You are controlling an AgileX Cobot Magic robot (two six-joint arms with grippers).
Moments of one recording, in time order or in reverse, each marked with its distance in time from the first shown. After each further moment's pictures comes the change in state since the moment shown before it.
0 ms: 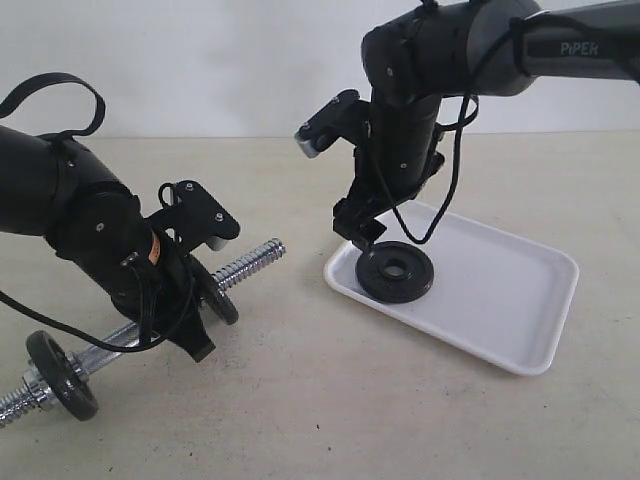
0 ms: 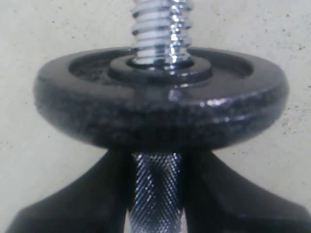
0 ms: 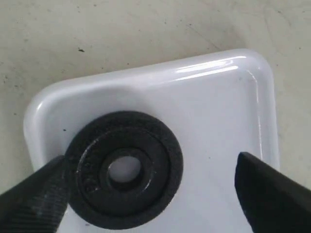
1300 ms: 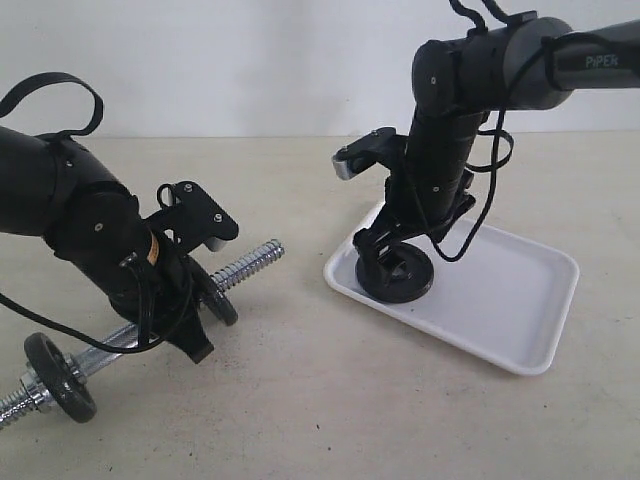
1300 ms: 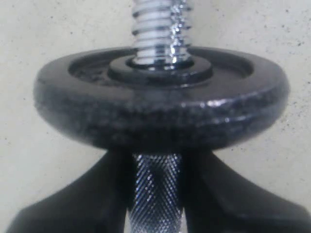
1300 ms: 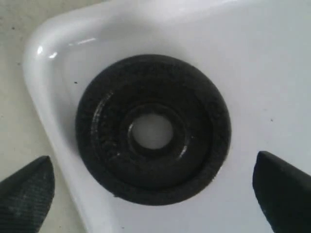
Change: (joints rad) left arm 0.000 -0.005 0.003 -0.004 0.008 0.000; right arm -0.110 0.039 0.054 0.261 0.065 -0.145
